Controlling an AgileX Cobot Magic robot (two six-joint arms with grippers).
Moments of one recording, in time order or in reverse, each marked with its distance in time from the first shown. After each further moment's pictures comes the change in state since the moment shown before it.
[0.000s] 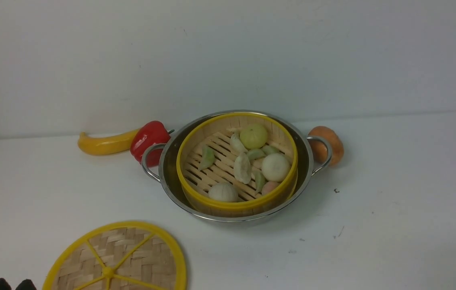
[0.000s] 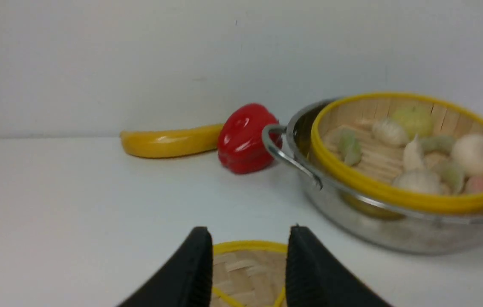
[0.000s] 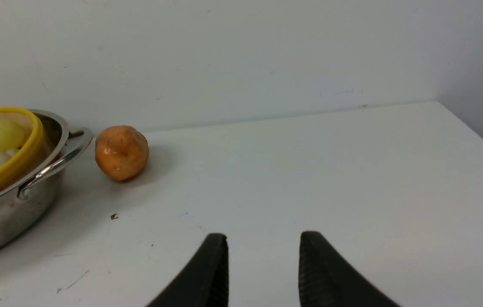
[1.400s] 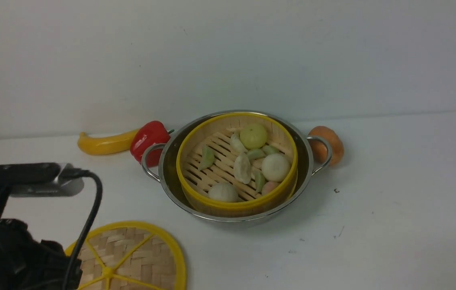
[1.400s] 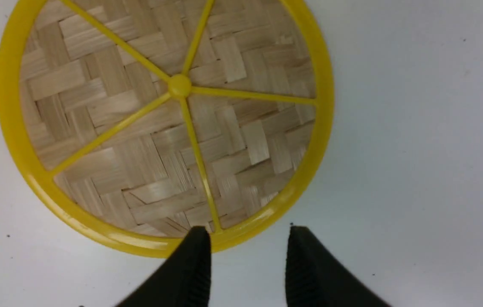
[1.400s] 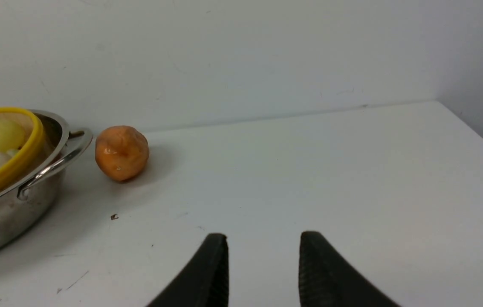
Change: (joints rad) right arm 0.000 0.000 0.000 0.001 -0.001 0.001; left arm 0.000 1.112 -0.817 0.235 0.874 -0.190
